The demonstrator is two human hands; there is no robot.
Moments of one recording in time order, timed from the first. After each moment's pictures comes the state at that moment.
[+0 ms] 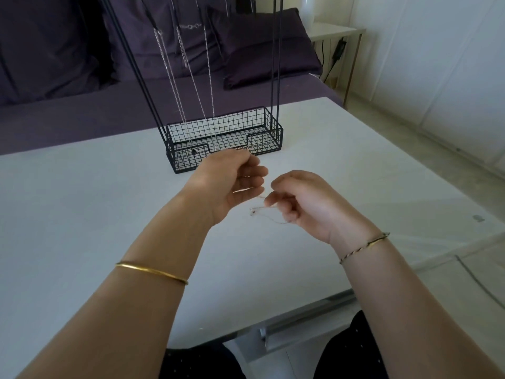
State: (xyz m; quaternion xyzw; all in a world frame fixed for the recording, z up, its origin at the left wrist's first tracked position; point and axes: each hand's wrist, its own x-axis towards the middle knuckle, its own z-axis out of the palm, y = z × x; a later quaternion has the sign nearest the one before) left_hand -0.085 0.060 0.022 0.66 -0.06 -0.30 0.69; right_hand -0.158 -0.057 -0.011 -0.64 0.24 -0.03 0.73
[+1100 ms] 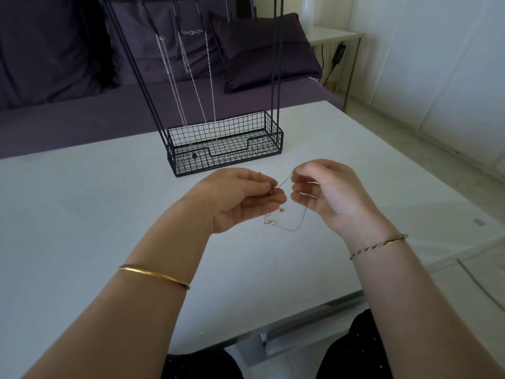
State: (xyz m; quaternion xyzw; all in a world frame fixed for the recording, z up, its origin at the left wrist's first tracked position) left_hand -0.090 0.062 0.019 0.62 -0.05 -0.41 0.66; right_hand -0.161 -0.076 -0.004 -0.56 0.25 -0.17 0.77
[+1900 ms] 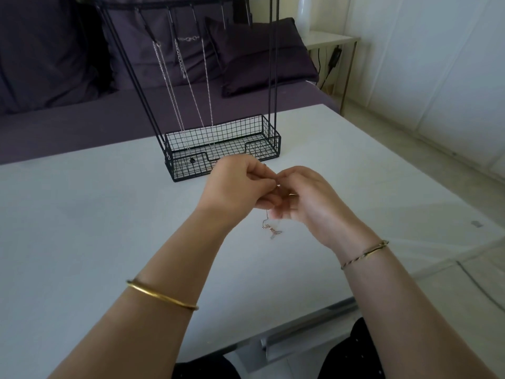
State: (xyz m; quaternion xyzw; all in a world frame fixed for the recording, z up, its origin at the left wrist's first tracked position) left_hand -0.101 0.055 0.023 0.79 -0.24 -0.16 0.54; right_hand -0.157 -0.059 -0.006 -0.64 0.20 -0.10 0.73
